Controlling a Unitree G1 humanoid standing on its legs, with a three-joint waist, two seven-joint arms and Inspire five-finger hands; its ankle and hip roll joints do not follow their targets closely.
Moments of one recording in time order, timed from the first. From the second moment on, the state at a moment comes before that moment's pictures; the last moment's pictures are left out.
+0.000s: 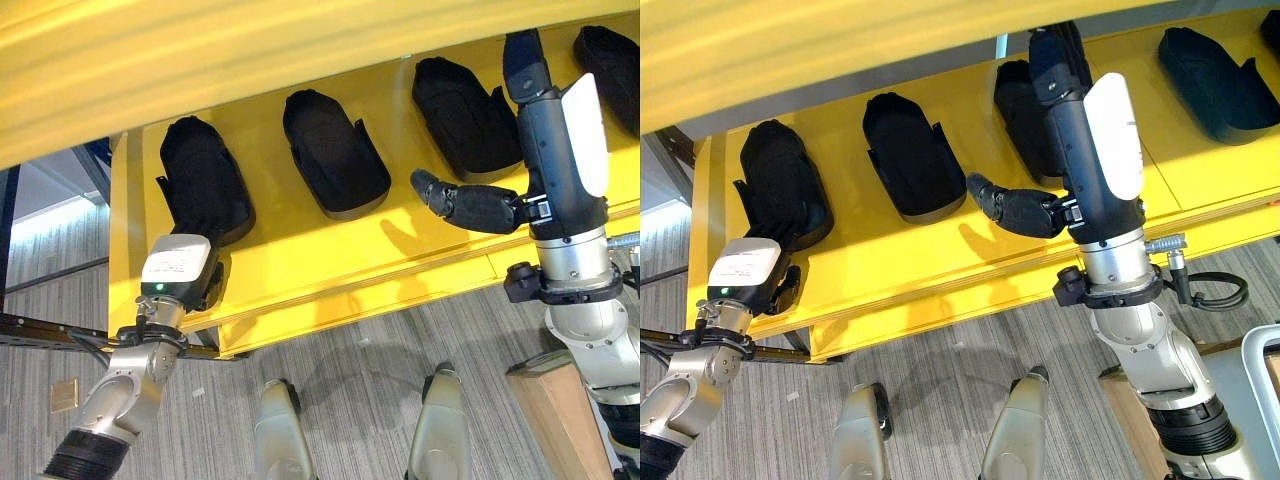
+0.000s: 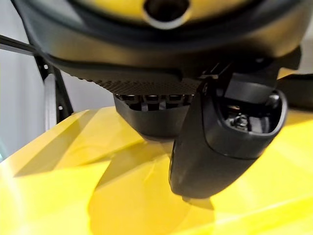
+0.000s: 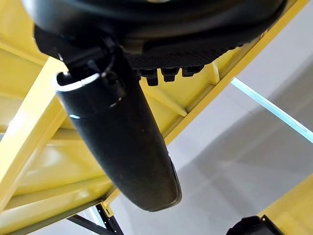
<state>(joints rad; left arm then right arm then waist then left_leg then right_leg) -0.07 0.80 -0.15 0.02 0.76 0.18 0.14 -0.31 -0.75 0.06 -0.40 -0.17 -0.27 -0.27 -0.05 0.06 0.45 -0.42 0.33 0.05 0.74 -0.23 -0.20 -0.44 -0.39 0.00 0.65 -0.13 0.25</state>
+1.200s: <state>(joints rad) -0.10 0.78 -0.16 0.03 0.76 0.24 0.03 -0.31 -0.73 0.06 -0.40 -0.14 -0.23 -0.20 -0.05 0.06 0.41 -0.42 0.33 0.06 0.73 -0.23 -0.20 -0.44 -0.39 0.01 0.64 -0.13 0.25</state>
